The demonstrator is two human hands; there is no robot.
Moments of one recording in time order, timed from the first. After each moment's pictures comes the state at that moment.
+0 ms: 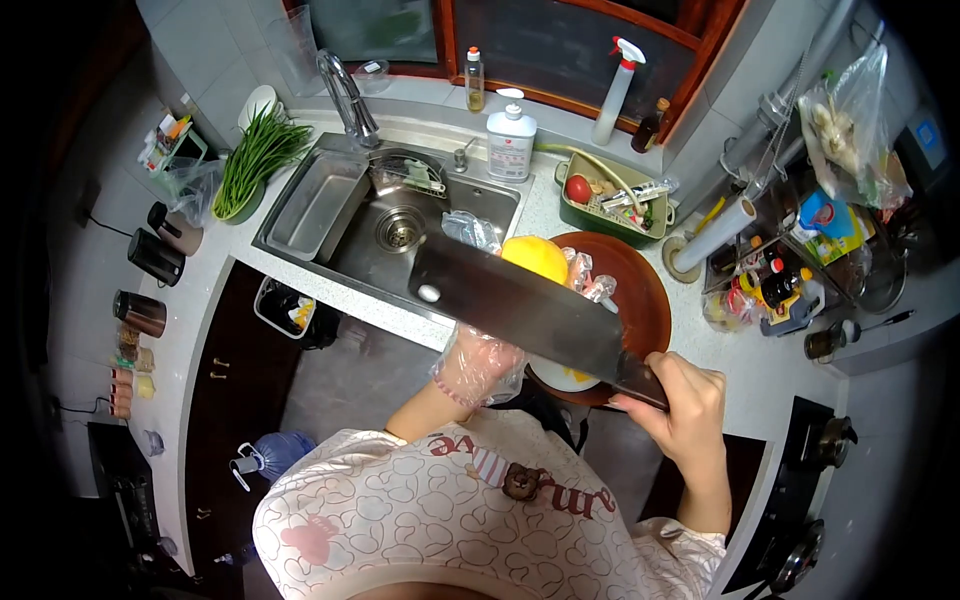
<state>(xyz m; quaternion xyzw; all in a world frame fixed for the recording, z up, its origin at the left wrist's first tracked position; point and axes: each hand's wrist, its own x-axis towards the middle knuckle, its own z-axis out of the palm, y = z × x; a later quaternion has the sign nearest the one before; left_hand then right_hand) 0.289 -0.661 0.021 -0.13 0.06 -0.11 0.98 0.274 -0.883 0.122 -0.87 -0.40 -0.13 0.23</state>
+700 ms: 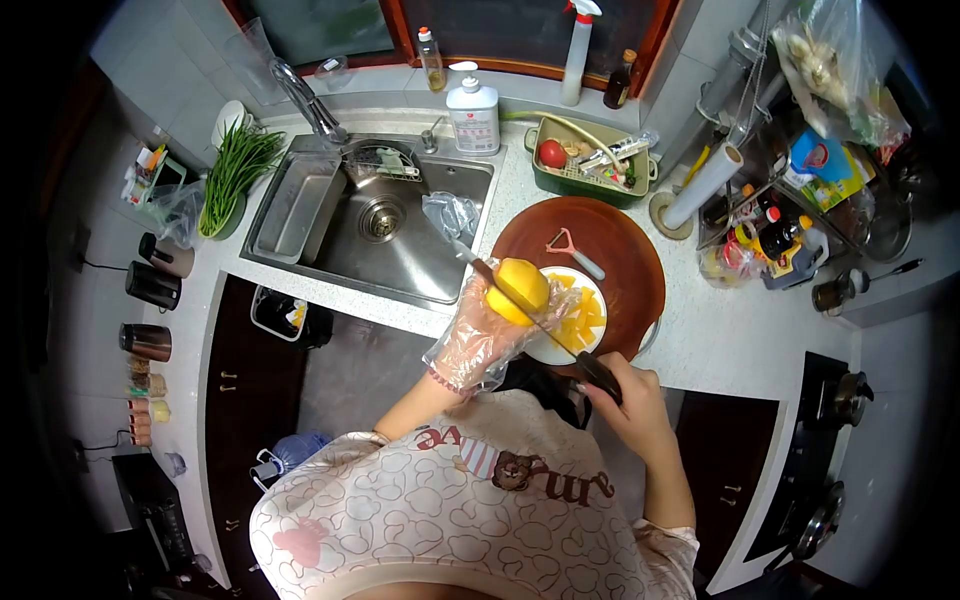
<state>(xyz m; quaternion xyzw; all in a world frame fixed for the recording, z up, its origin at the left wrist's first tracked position) 0.293 -0.685 -0.040 -0.08 0.23 -0.18 0.95 0.254 -0.910 0.051 -0.87 -0.24 0.09 0.41</state>
